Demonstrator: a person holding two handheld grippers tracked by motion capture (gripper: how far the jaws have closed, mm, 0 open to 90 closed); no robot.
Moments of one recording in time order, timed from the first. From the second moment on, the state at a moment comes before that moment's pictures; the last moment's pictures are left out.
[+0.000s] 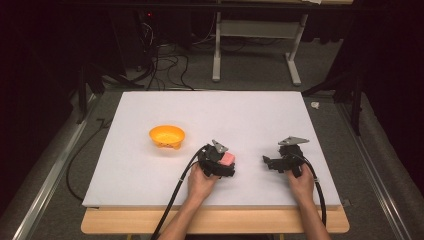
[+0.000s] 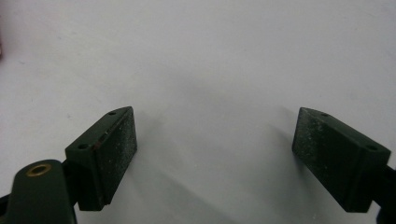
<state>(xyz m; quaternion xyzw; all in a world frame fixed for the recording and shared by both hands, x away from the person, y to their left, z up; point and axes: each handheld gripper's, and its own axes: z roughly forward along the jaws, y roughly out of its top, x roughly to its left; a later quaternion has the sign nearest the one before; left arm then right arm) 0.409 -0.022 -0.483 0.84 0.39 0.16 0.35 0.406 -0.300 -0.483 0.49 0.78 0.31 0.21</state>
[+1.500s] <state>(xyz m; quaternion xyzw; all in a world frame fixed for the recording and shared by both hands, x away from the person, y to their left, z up) 0.390 0.032 -0.448 0.82 0.38 0.16 0.41 0.406 -0.300 -0.483 0.49 0.78 0.31 0.21</state>
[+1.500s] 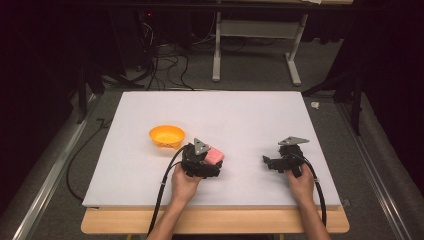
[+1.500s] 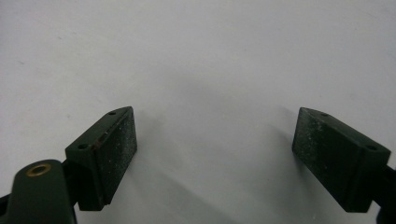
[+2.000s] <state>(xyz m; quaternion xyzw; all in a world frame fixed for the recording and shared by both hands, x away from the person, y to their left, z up) 0.385 0.050 -0.444 0.81 0.39 0.16 0.42 0.406 -0.300 -0.483 0.49 0.78 0.31 0.21</state>
